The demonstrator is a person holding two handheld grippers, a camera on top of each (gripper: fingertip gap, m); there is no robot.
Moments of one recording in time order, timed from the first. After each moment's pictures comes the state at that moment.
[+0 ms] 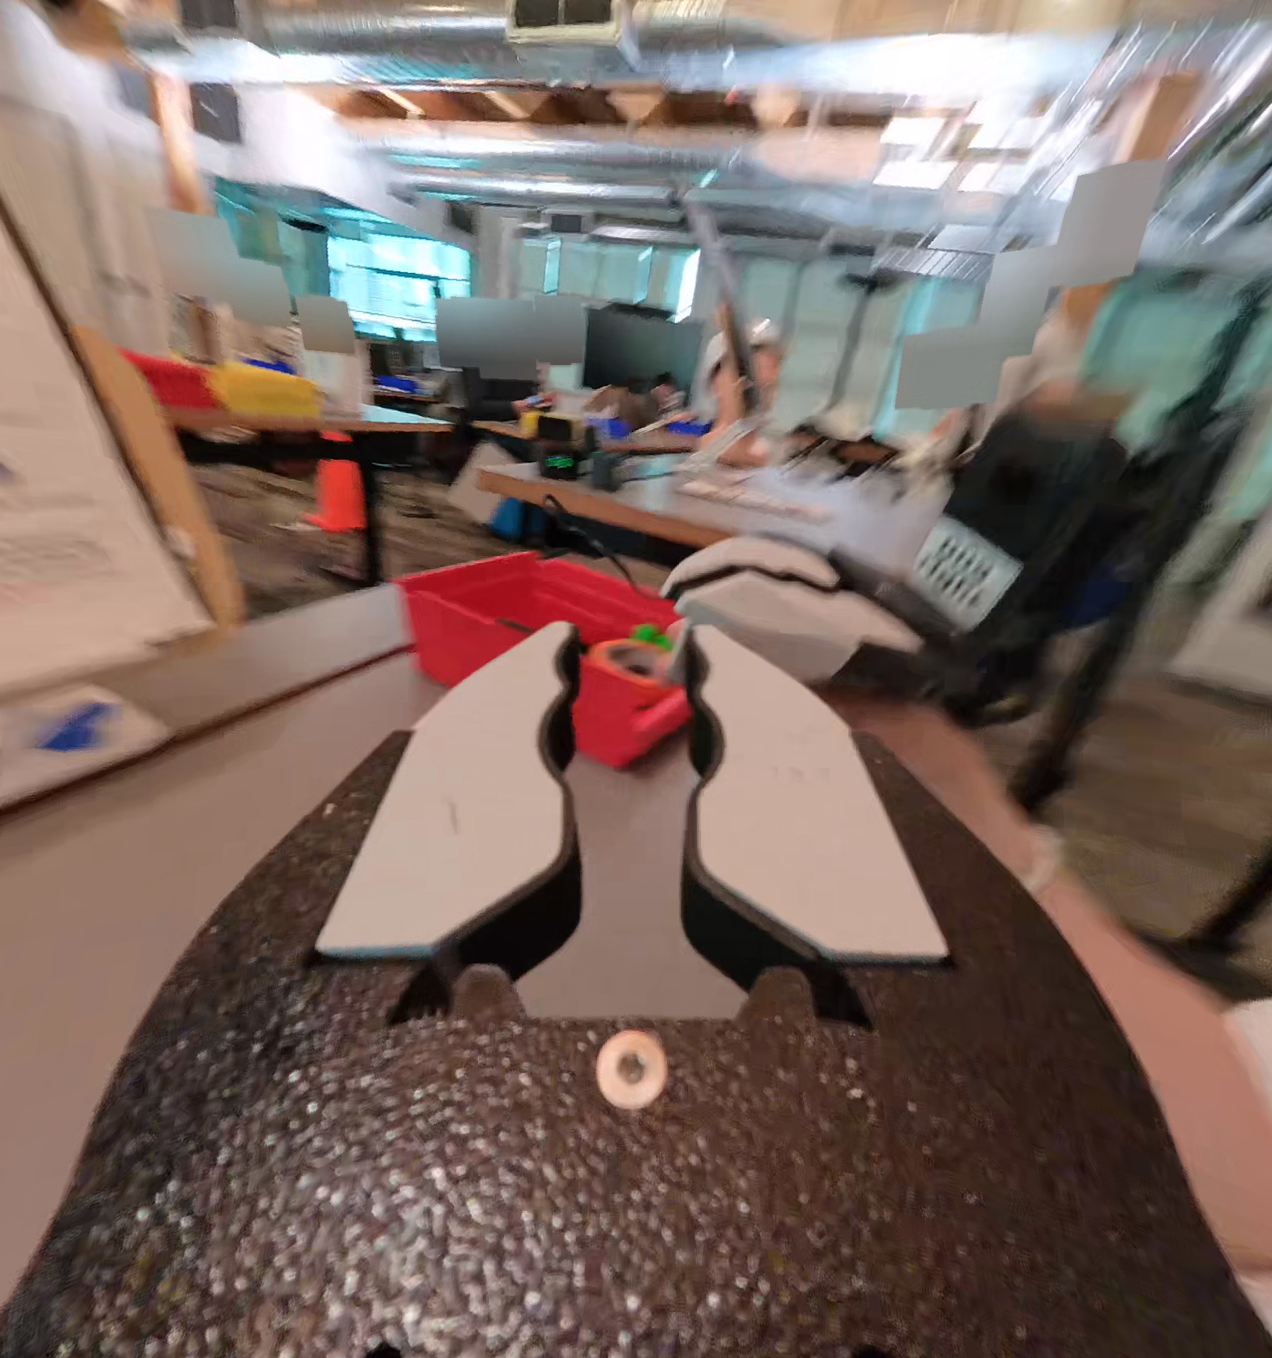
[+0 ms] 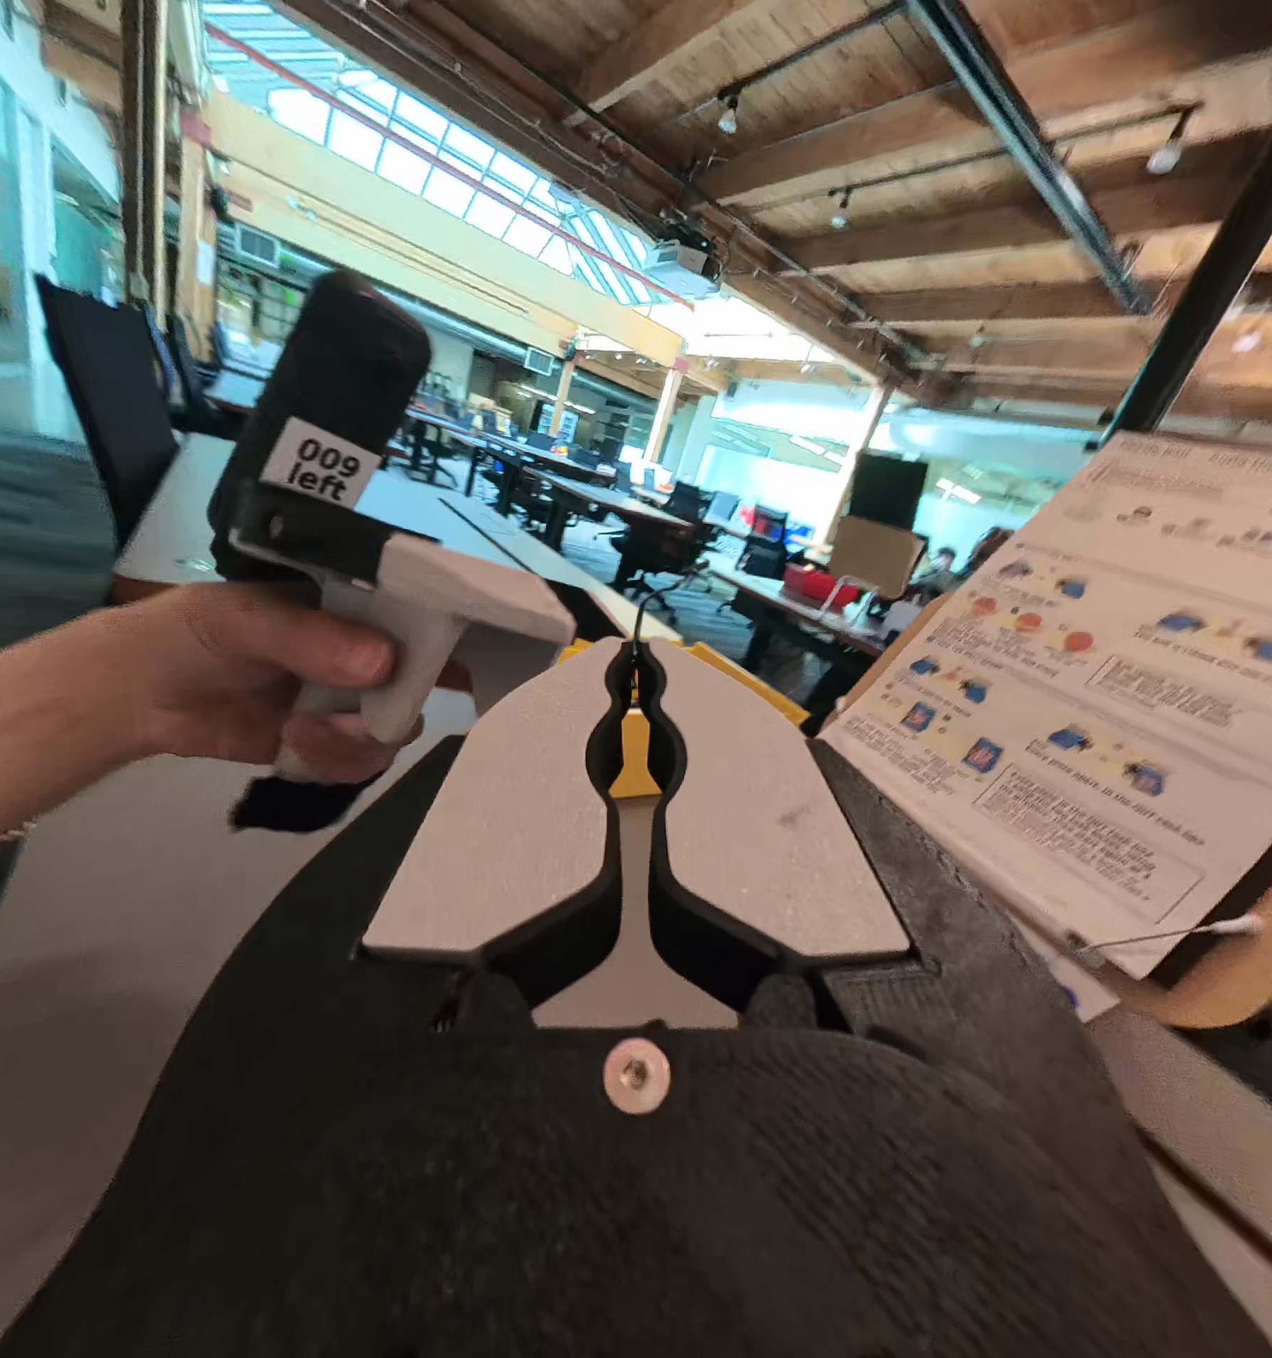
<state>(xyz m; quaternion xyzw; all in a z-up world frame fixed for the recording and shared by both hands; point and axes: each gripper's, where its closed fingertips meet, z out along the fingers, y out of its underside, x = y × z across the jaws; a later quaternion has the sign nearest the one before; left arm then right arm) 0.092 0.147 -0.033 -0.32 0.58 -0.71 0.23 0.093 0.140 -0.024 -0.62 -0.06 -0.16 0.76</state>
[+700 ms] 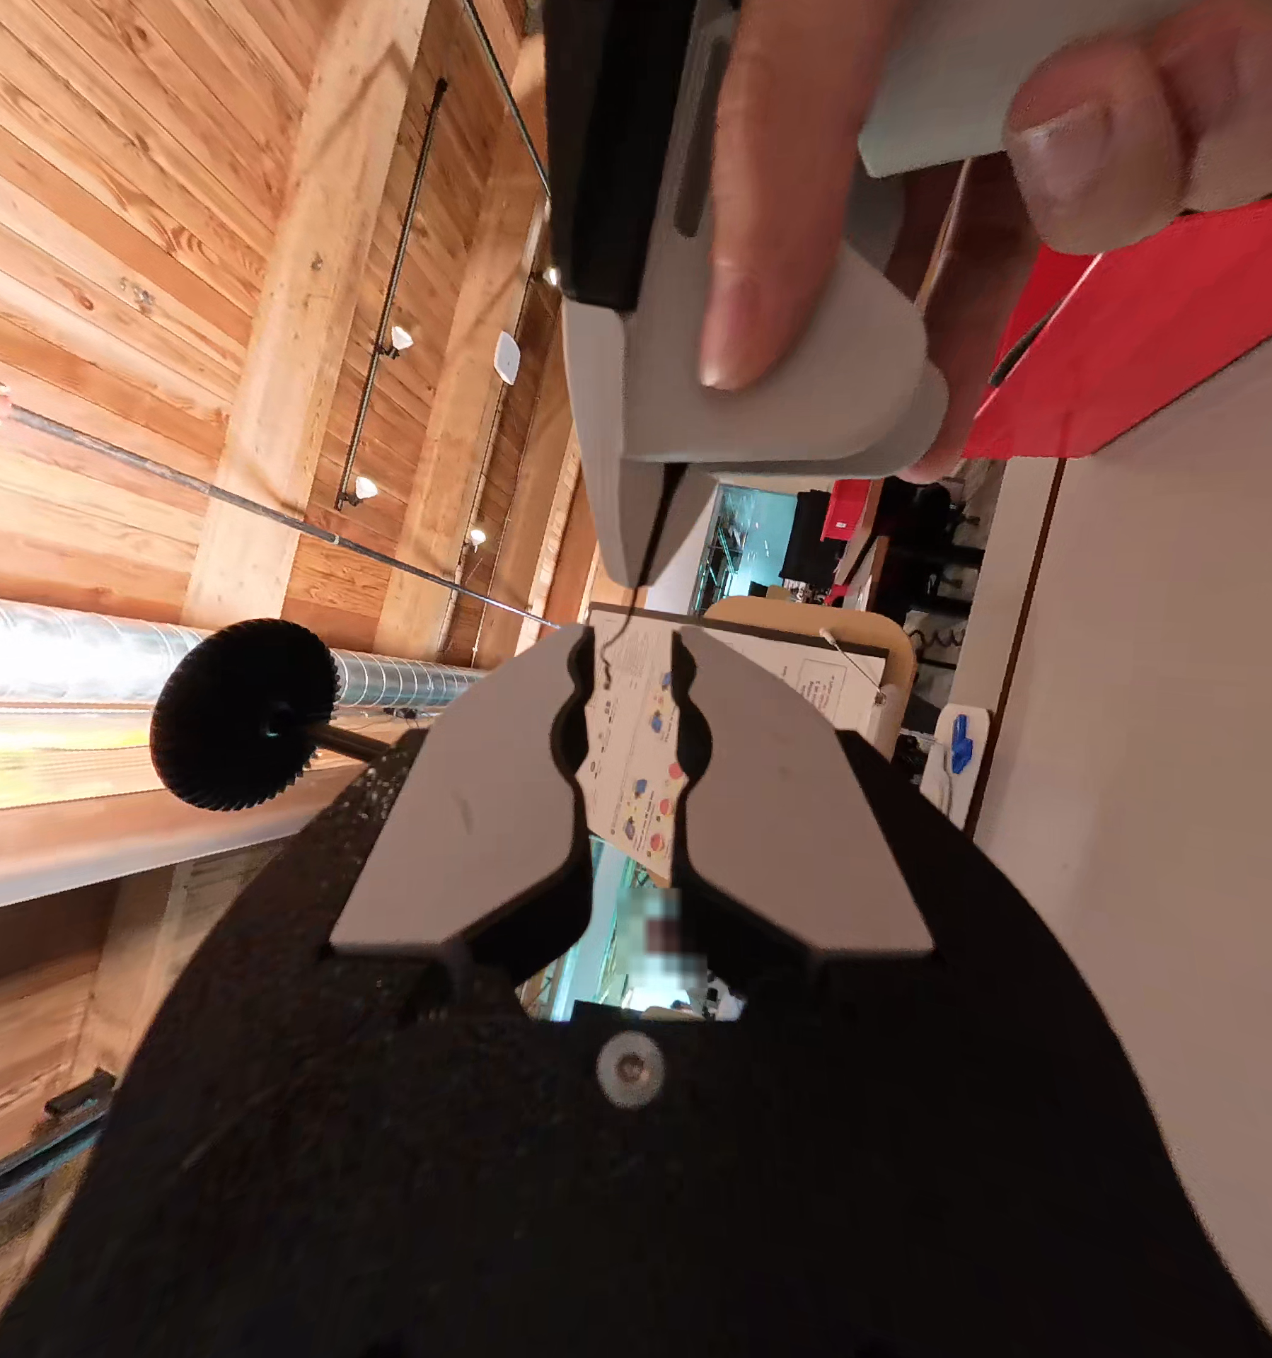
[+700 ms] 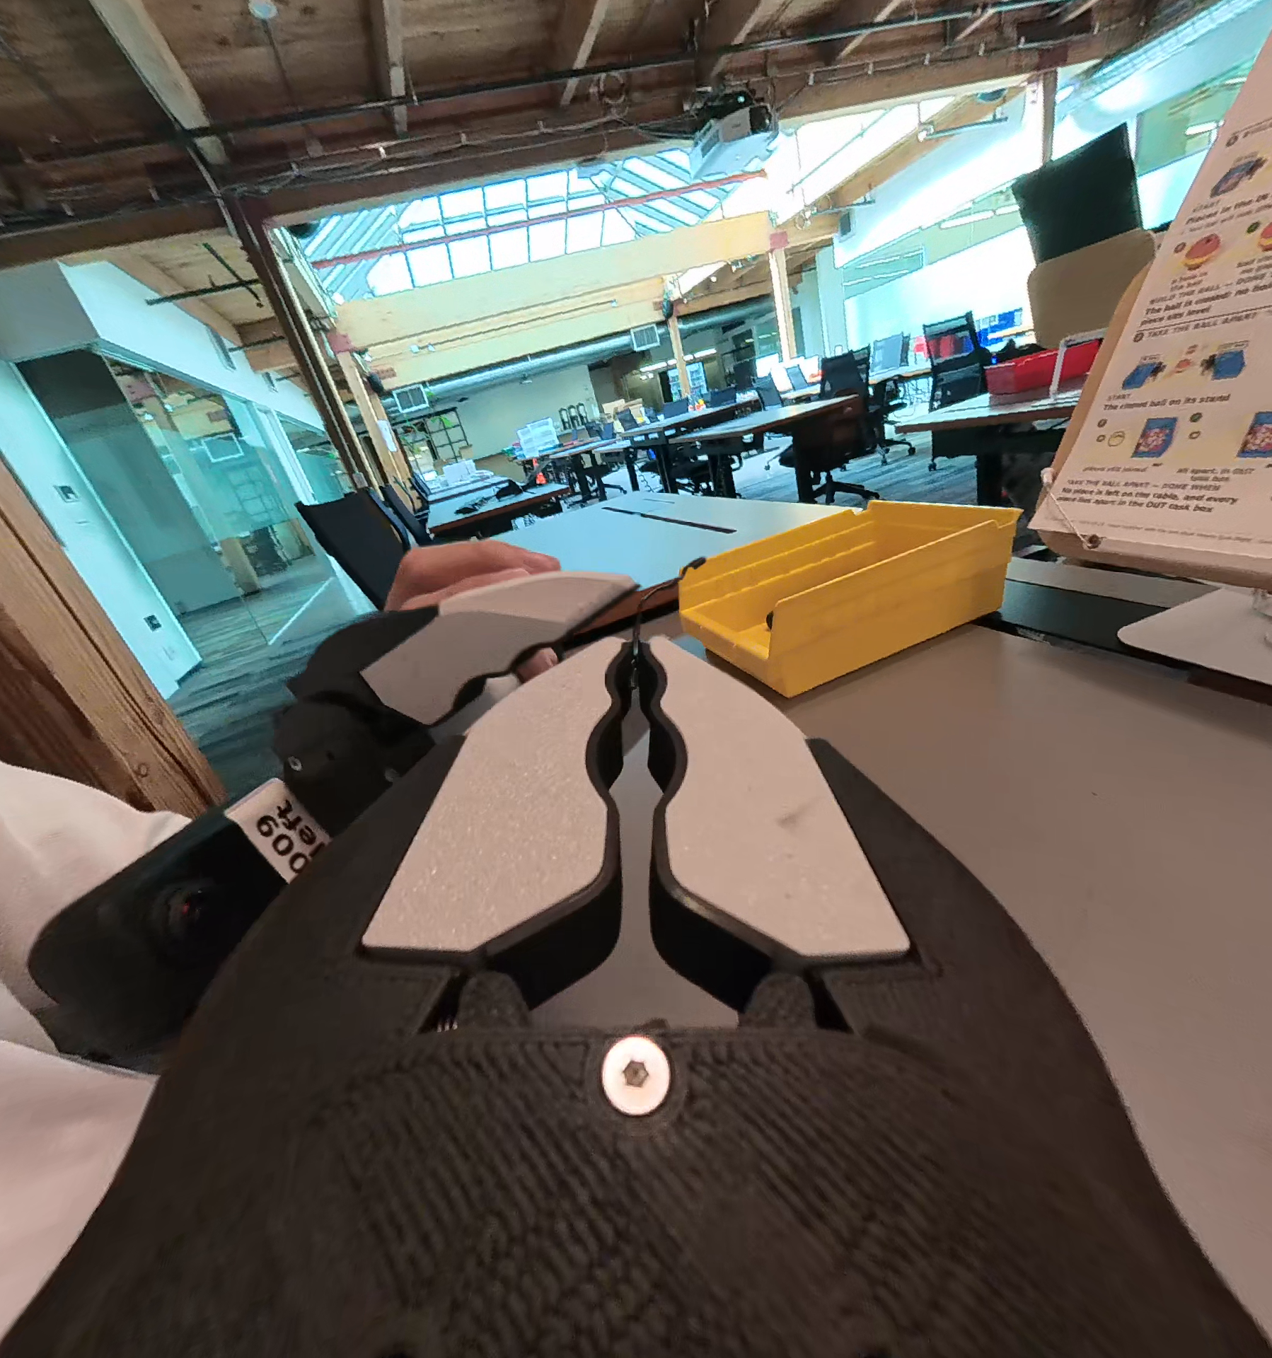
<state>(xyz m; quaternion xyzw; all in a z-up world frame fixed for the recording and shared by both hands) 0.103 0.099 -0.057 0.05 0.58 -0.12 0.81 0.092 0.093 -0.058 -0.65 0.08 0.10 0.75</state>
